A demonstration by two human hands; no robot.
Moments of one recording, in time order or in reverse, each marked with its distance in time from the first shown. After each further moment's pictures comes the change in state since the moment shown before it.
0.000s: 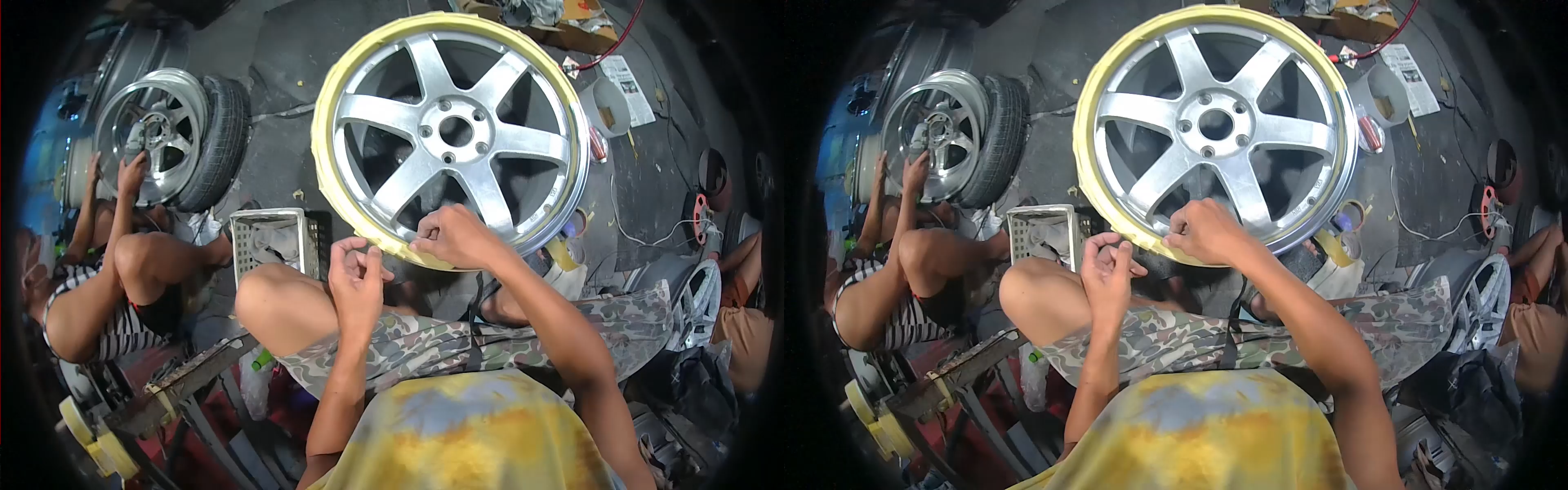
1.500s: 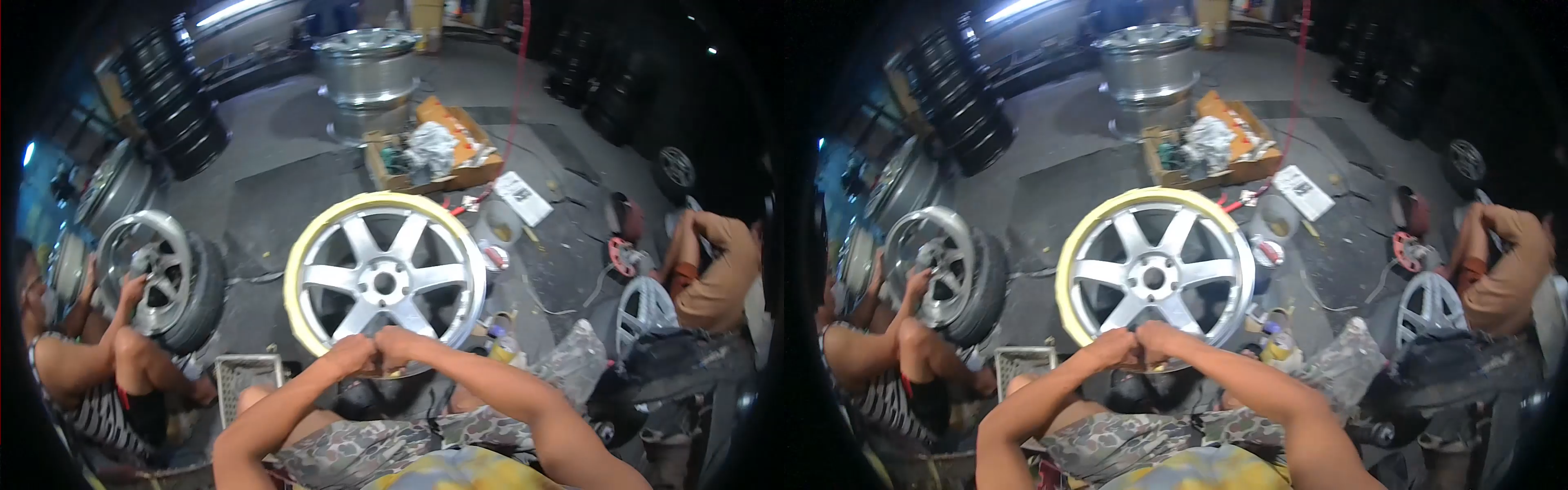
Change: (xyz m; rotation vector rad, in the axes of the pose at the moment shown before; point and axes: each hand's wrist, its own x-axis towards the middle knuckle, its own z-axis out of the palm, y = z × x) left_hand 0.112 0.023 0.046 1.234 -1.120 0.710; right_hand 0.015 -0.002 -0.012 -0.551 -0.241 -0.029
